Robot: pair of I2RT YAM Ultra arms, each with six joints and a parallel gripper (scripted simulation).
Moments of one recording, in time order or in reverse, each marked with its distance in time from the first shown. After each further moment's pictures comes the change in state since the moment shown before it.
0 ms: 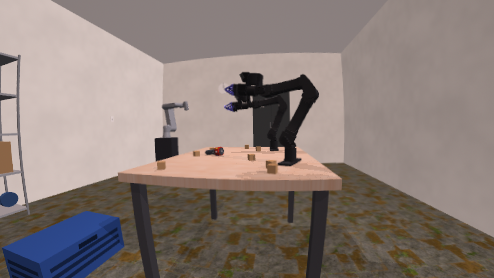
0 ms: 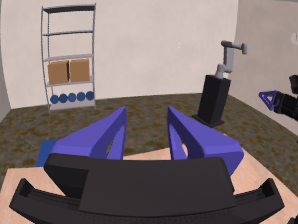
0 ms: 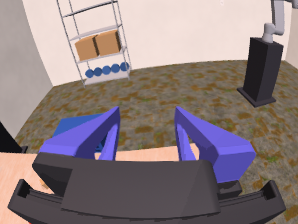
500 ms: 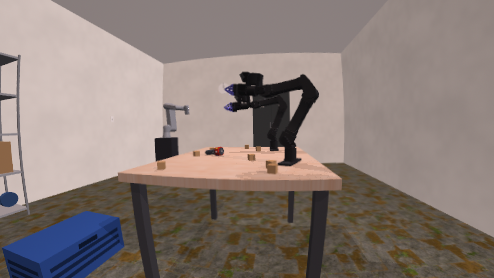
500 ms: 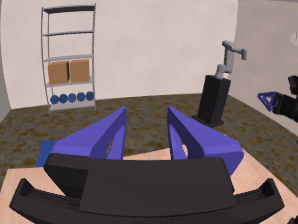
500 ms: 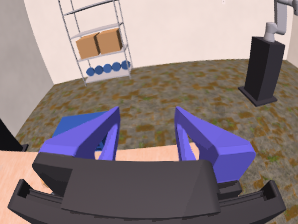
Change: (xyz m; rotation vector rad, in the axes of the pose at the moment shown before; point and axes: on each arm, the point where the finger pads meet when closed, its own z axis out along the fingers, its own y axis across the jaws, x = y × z) left arm -0.001 0.000 0.000 0.000 -0.002 0.000; right arm 0.004 0.004 0.002 -0.007 0.010 -0.001
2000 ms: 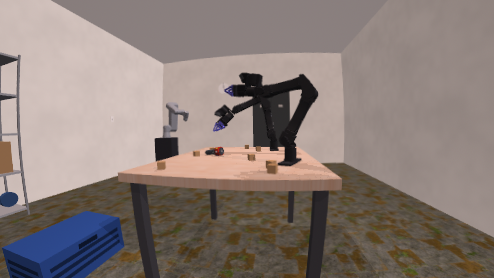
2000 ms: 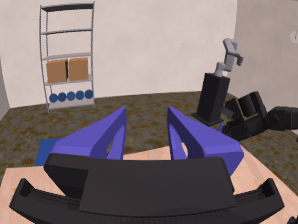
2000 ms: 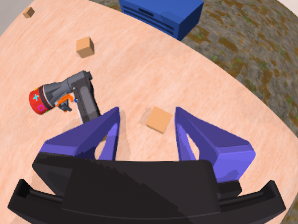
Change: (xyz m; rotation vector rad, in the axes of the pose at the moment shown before) left arm 0.006 -0.002 0.004 0.006 0.013 -0.001; right arm 0.213 0.148 0.056 -0.610 0.688 -0.336
